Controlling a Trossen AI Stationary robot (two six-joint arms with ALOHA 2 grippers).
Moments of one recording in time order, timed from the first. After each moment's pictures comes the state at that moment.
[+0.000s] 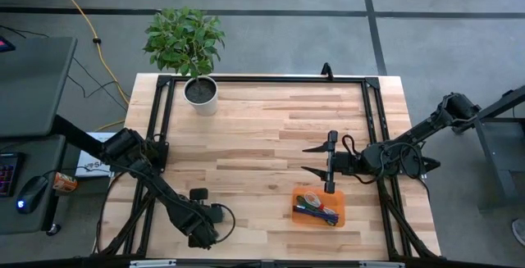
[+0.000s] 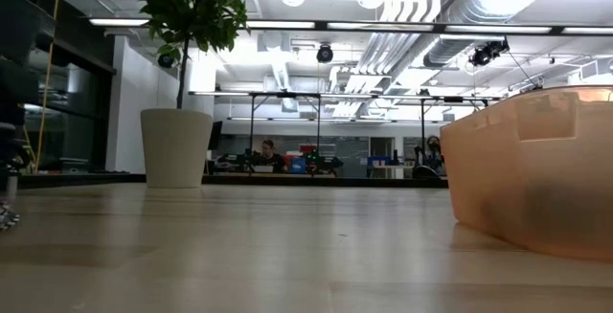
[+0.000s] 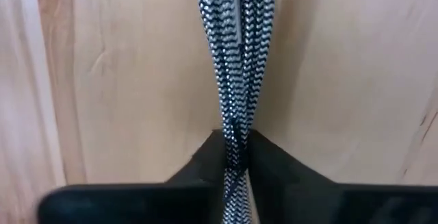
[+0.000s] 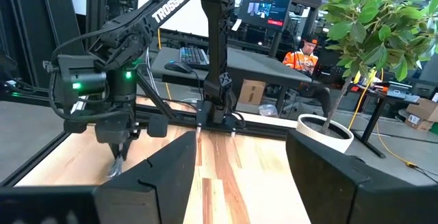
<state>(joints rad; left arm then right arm) -0.67 1.89 1.13 -0.83 -0.08 -0.88 0.50 1.07 0.49 0.64 0.57 -0.23</state>
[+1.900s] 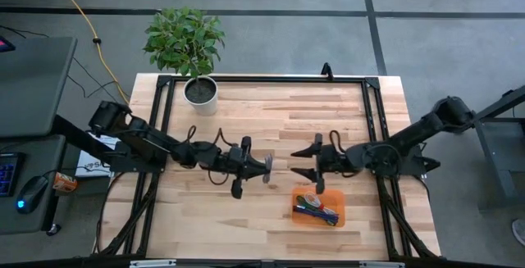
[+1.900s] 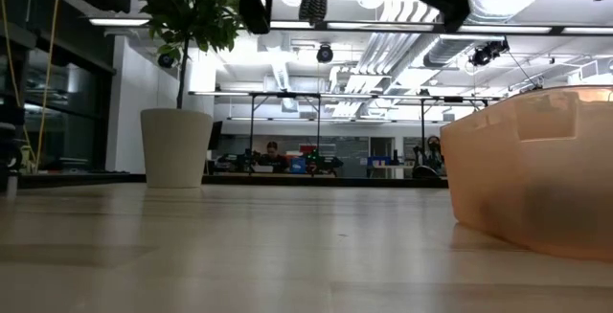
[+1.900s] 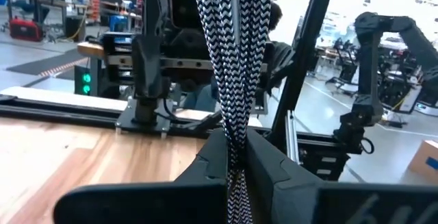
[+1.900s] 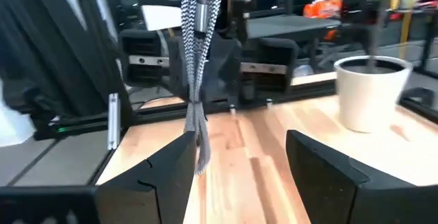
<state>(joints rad) -0.15 1.56 0.68 0.93 -0.13 -0.17 0.41 1.20 0.50 0.67 0.44 0.16</state>
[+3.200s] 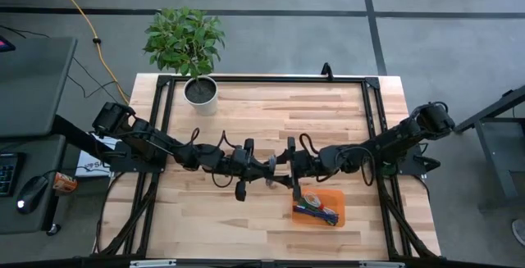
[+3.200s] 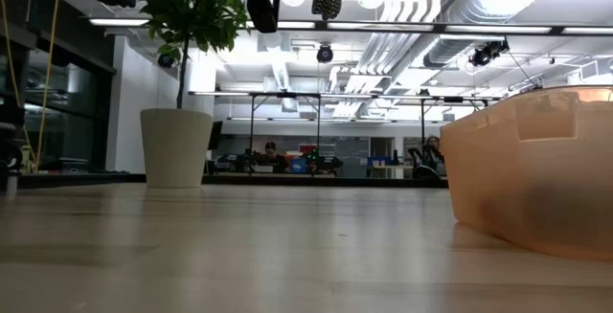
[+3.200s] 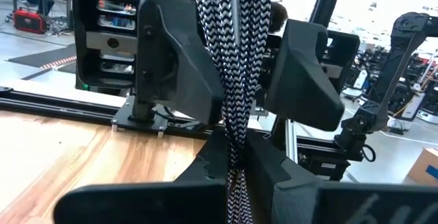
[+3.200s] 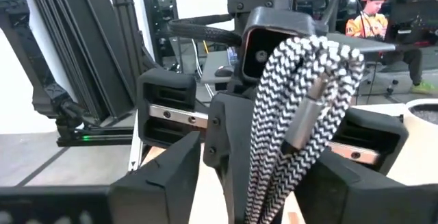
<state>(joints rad) -0.17 1.61 0.73 0.91 -0.17 -0.21 0.33 1.51 0.83 0.70 0.23 0.07</state>
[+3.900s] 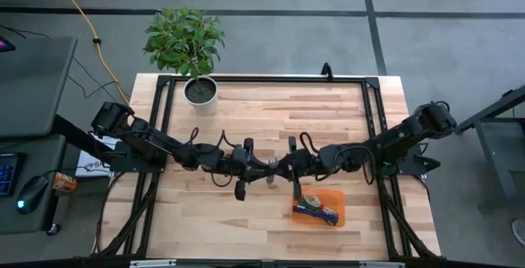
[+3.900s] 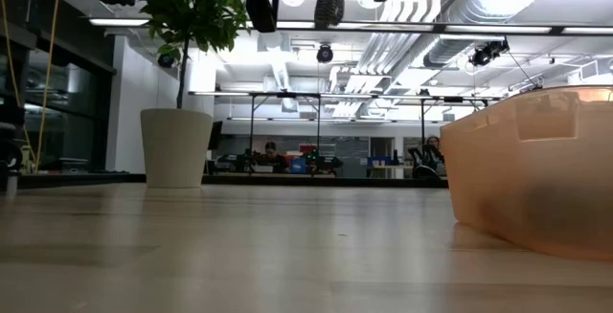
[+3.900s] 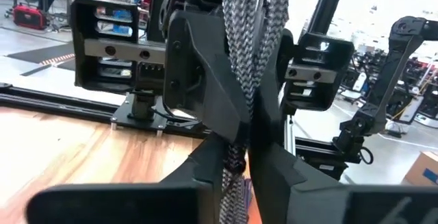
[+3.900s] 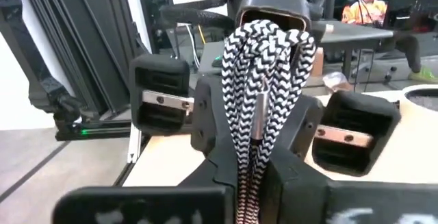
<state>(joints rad) -0.17 1.60 0.73 0.90 -0.17 -0.23 0.33 1.50 0.83 0.64 0.24 0.10</state>
